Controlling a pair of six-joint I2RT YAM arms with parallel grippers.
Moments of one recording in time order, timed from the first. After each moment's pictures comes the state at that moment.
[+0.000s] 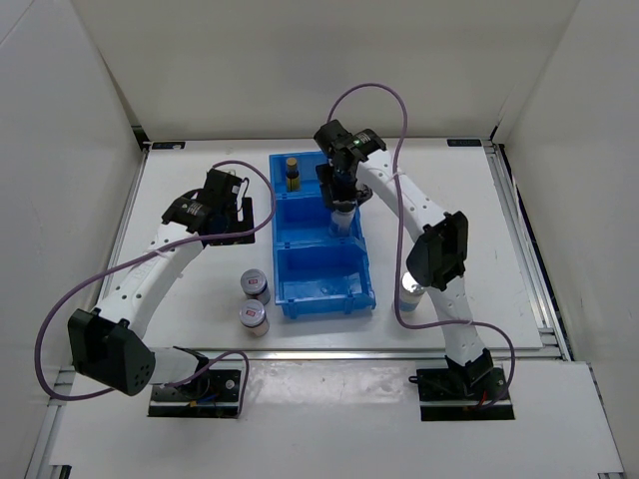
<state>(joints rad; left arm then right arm) -0.38 1.32 1.24 -0.92 -0.31 -0.34 0.65 2.27 2.38 -1.32 0.17 0.33</state>
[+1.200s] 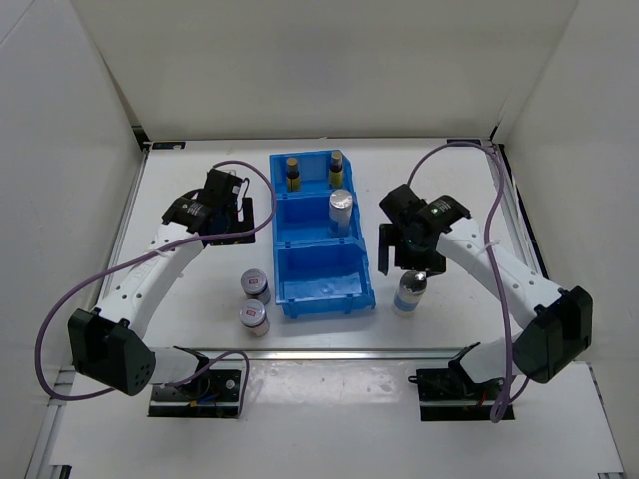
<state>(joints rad) -0.38 1.32 1.24 -0.92 -0.31 -0.34 0.64 1.39 1.30 -1.23 0.21 0.62</state>
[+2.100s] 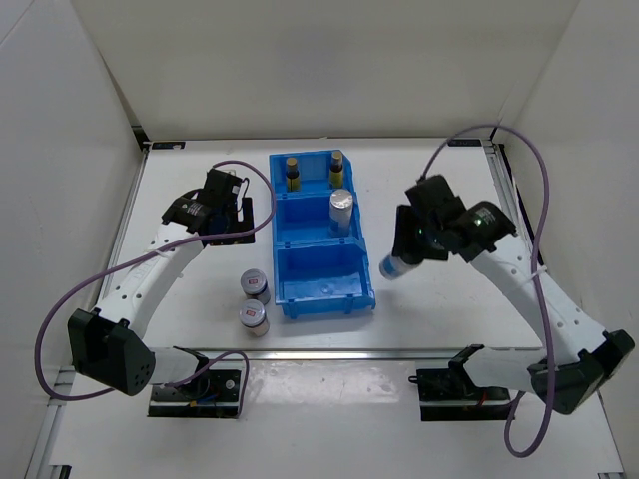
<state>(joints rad) -0.38 1.32 1.24 -0.92 -0.31 -0.34 0.63 1.19 1.30 -1.18 0.19 0.62</state>
